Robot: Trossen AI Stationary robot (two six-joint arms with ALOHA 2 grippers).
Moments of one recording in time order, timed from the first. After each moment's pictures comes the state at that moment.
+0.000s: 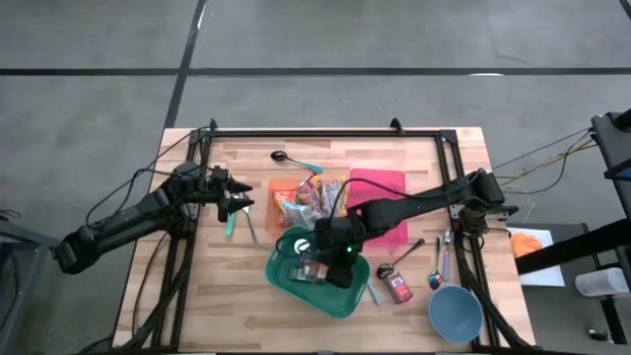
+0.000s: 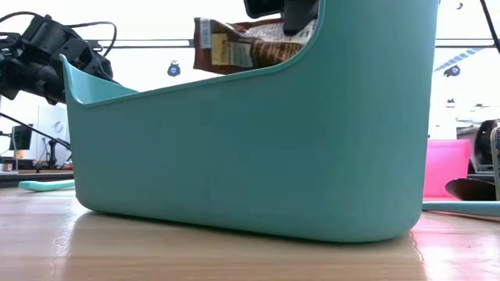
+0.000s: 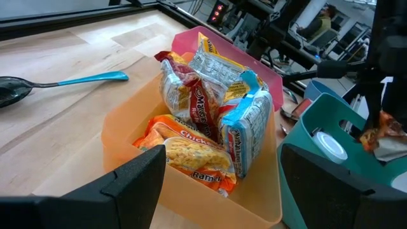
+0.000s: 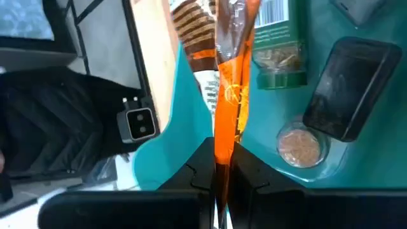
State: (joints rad) left arm 0.64 0.36 0.11 -0.08 0.53 -0.30; right arm 0.20 1.87 1.55 -0.73 -0.45 0.68
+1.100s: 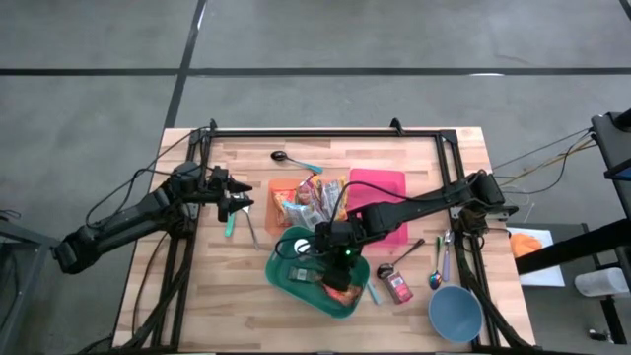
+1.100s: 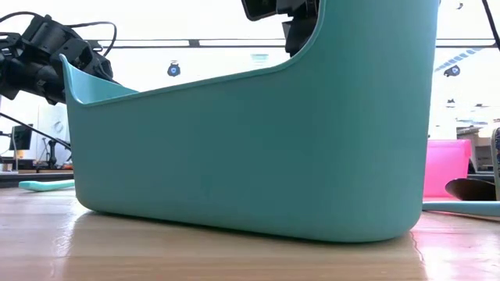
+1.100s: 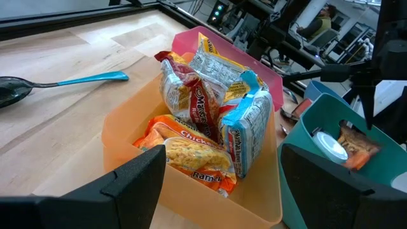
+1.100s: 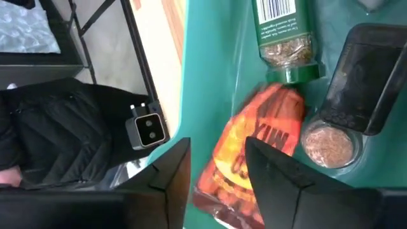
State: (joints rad) left arm 0.64 0.36 0.11 -0.08 0.53 -0.30; right arm 0.23 1.88 1.55 -0.70 -0.44 0.78
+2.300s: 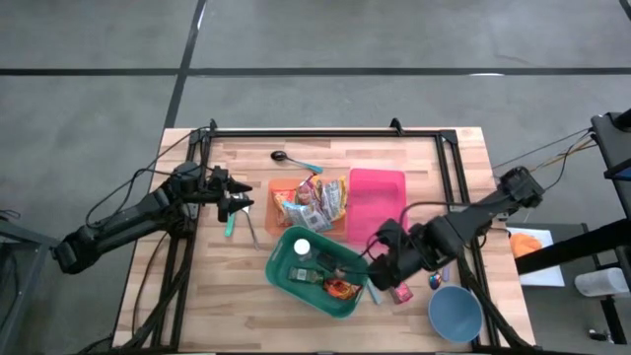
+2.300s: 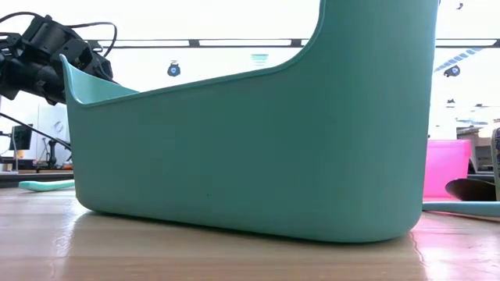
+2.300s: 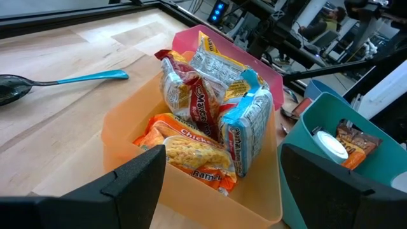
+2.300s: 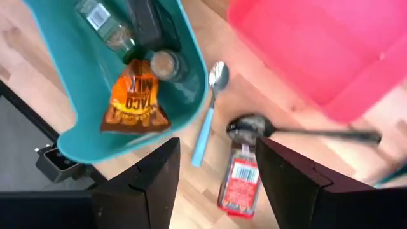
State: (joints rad) left arm 0.64 0.36 0.11 -0.09 0.53 -0.30; right arm 0.53 1.60 1.60 -1.32 0.20 1.44
